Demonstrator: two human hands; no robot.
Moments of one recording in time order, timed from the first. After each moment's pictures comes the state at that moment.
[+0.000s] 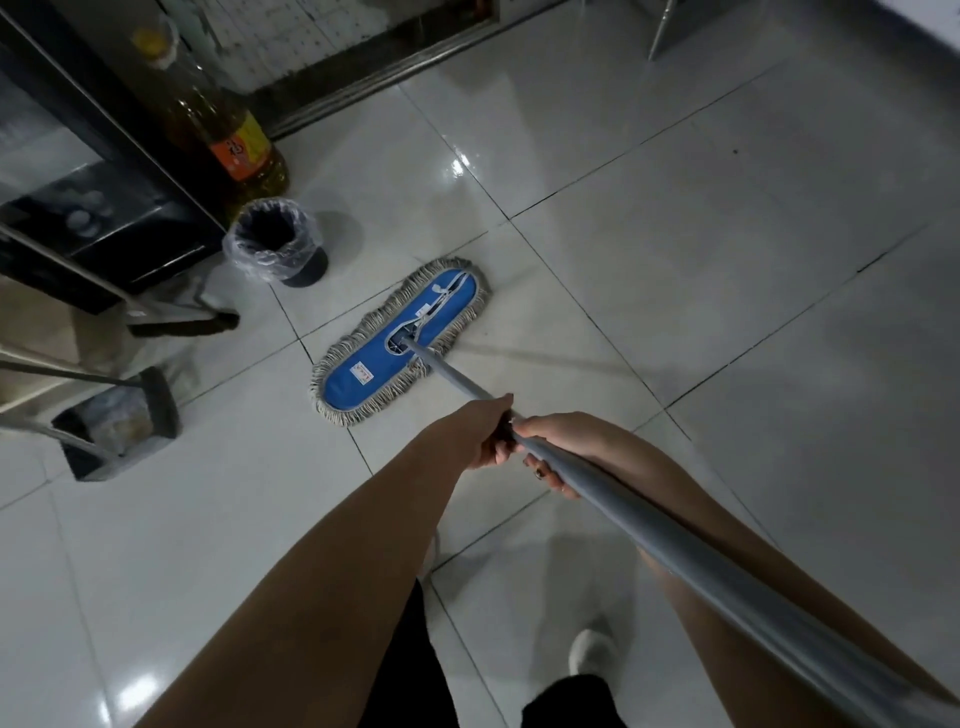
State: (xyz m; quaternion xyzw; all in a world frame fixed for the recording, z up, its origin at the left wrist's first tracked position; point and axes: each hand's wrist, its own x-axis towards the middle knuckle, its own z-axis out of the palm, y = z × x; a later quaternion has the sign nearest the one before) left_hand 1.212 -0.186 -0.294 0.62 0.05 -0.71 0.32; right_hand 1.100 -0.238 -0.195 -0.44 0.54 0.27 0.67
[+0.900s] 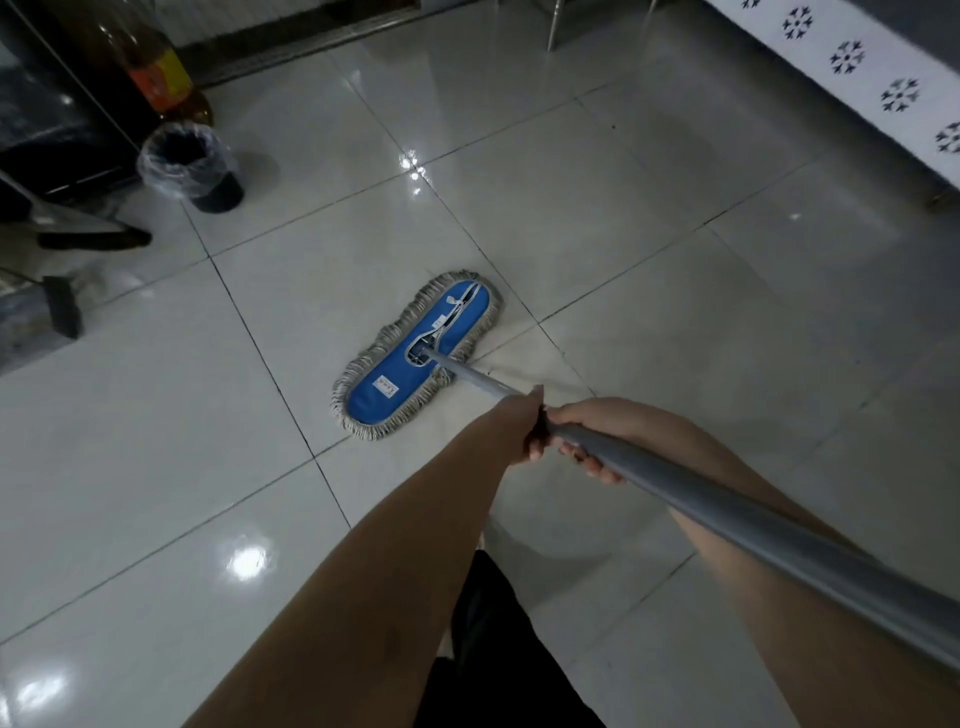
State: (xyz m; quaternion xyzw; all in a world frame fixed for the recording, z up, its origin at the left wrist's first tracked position) left_hand 0.760 -0.081 -0.271 0.62 0.00 -0.70 0.34; right_hand 0.662 -0.130 -0.182 -0.45 0.58 0.27 0.63
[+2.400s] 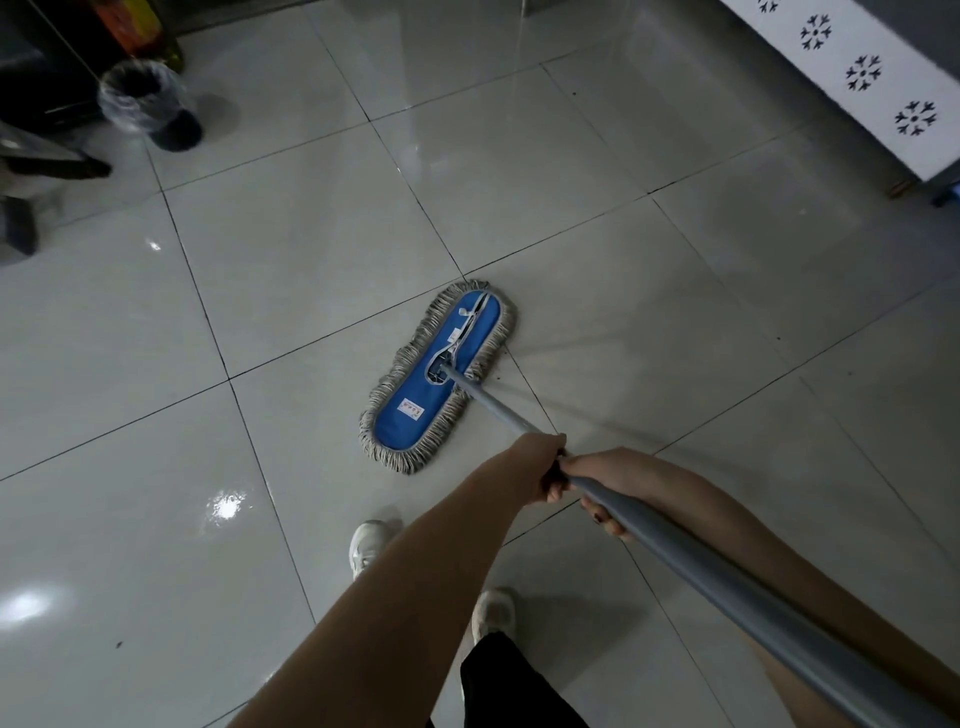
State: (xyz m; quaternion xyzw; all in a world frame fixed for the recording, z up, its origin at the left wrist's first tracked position) left_hand 0.364 -0.117 -0.276 0.61 0.06 -0.71 0.33; right_hand 0.275 -0.166 -0.184 -0.47 0.59 0.34 0.56
